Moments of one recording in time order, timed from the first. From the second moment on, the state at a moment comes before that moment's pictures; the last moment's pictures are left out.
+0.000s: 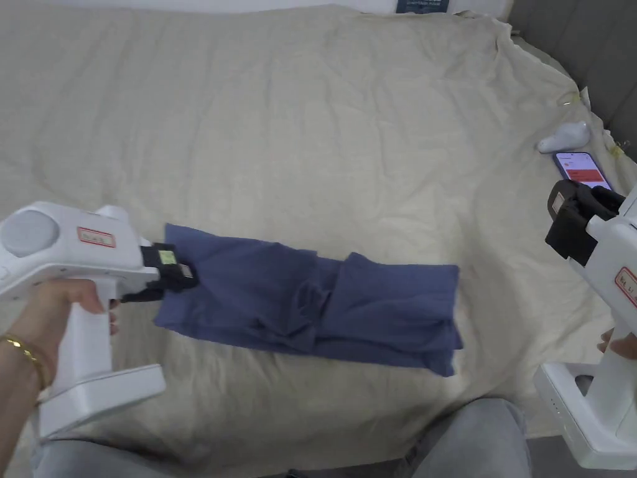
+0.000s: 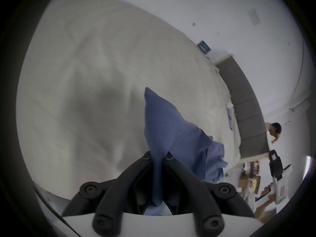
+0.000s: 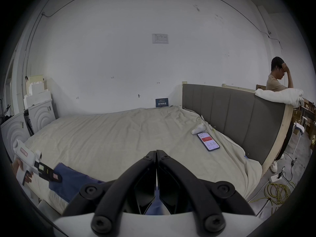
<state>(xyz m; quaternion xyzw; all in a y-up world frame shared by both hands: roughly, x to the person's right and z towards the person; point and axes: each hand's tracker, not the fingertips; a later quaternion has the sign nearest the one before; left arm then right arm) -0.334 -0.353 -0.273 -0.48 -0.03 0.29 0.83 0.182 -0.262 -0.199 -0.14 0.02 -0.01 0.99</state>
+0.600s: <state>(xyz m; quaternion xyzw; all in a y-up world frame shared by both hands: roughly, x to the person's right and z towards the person) -0.346 -0.255 -0.220 -0.43 0.09 0.03 0.90 0.137 -0.251 -0.211 -0.12 0.07 -0.01 0.99</state>
